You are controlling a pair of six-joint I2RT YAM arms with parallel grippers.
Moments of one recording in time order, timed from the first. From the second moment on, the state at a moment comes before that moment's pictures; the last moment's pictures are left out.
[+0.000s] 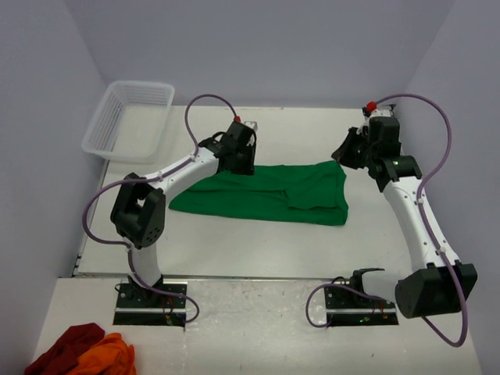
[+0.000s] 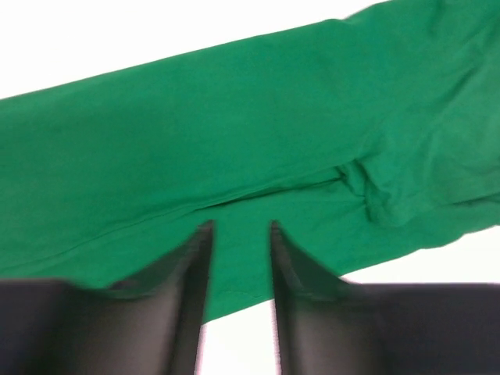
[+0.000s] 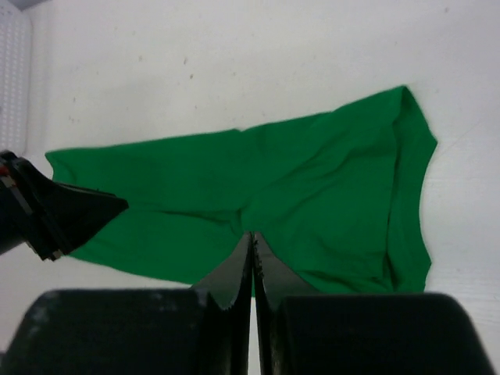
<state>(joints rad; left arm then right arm) -0.62 1.87 1.49 -0.52 0.00 -0.46 0.10 1.20 1.22 -0.62 -0.14 0.41</state>
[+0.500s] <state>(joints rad) -0.62 1.94 1.70 -0.65 -0.06 -0.32 0.38 1.60 1.22 -0.66 -0.14 0.45</state>
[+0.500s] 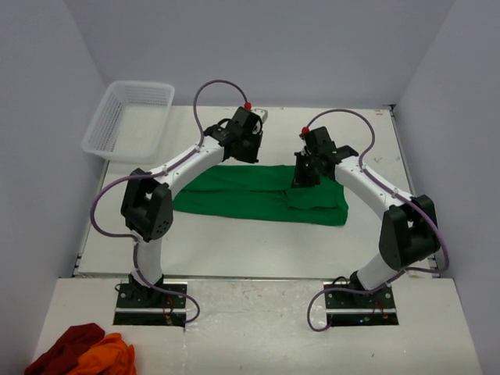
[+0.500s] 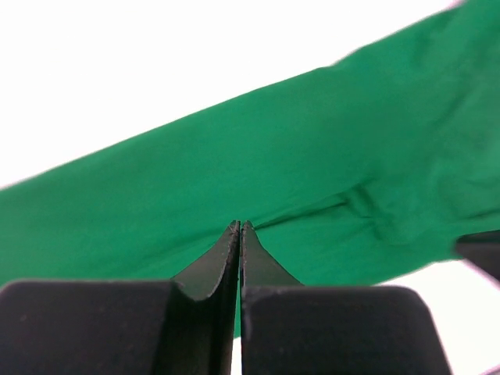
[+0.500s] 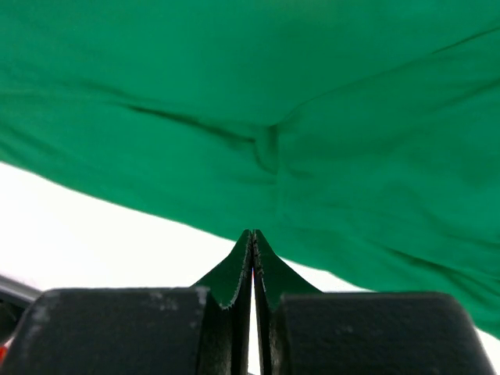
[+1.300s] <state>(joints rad) -0.68 2.40 1.94 -0.52 0.65 -0.22 0.42 1.35 1.10 -0.69 -0.04 0.51</state>
